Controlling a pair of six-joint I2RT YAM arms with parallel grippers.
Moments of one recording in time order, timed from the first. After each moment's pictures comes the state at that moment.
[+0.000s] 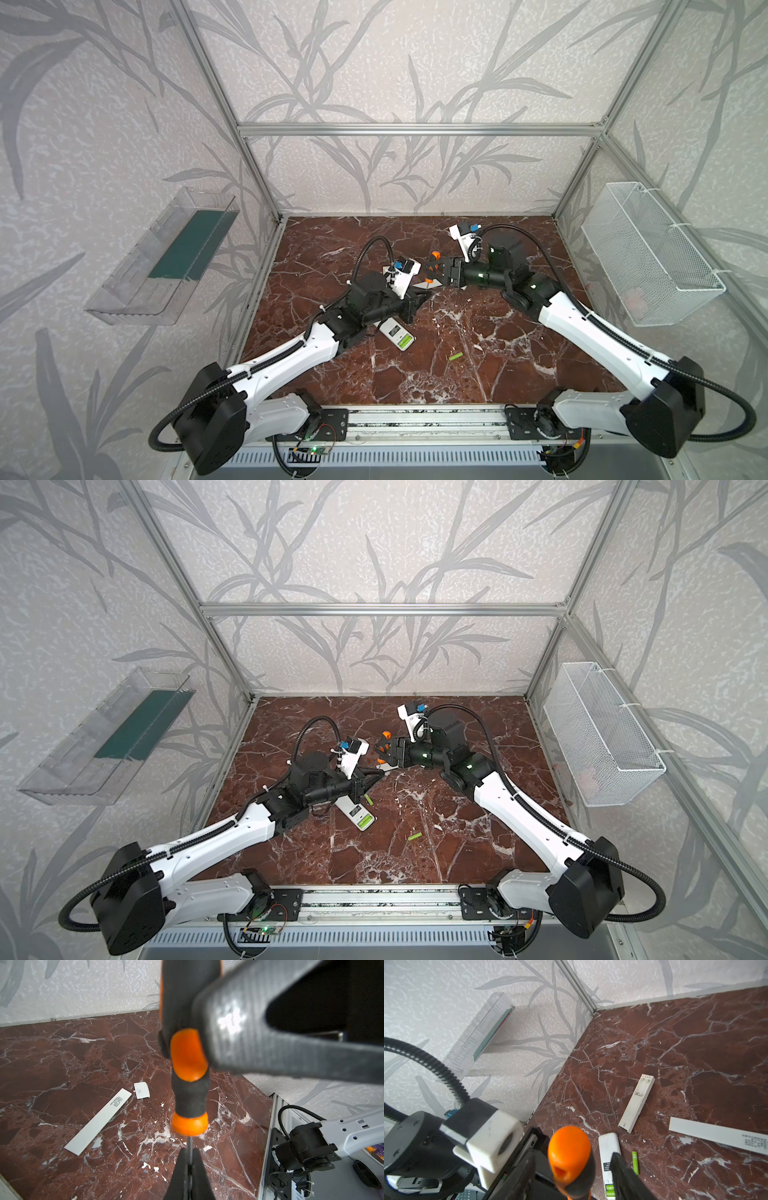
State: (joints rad) left arm -0.72 1.19 0.74 0.14 0.35 -0.30; right arm 0.59 1.29 1.10 -0.18 -0.51 0.58
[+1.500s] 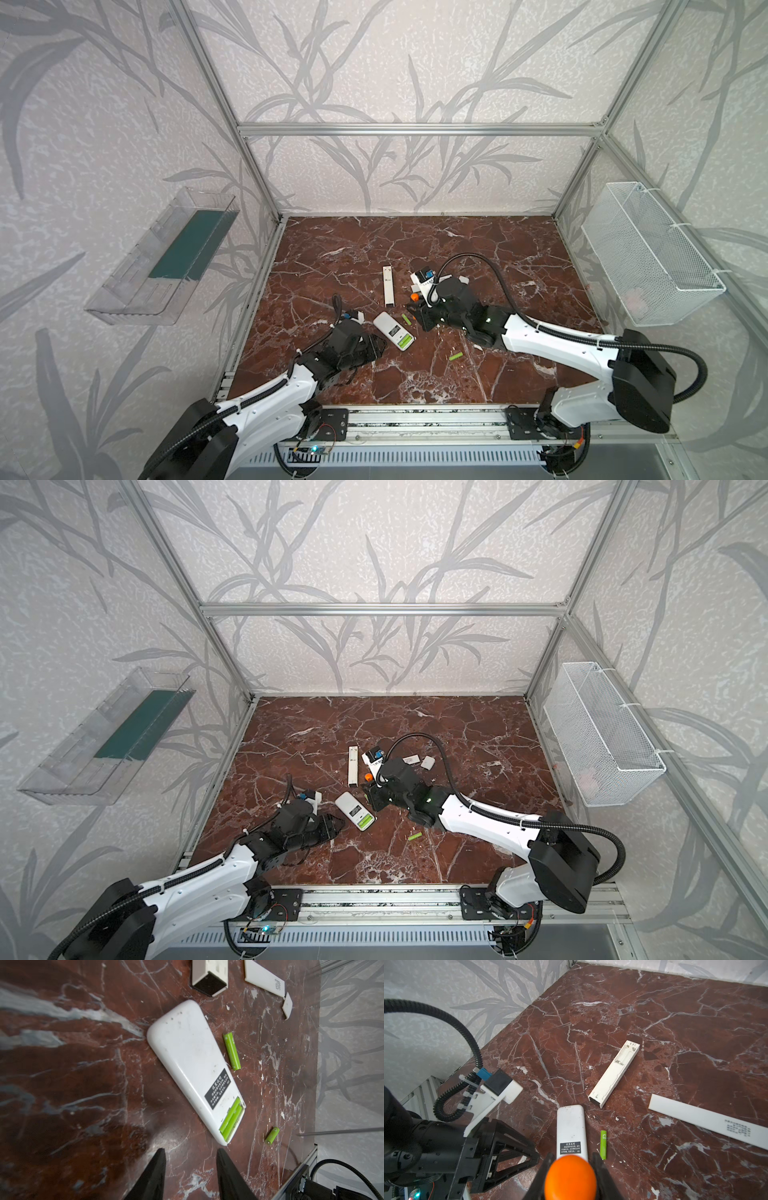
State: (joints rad) left arm -0.63 0.97 0.21 0.01 0.15 -0.98; right arm 0.93 1.43 0.89 0.00 -0.01 0.31
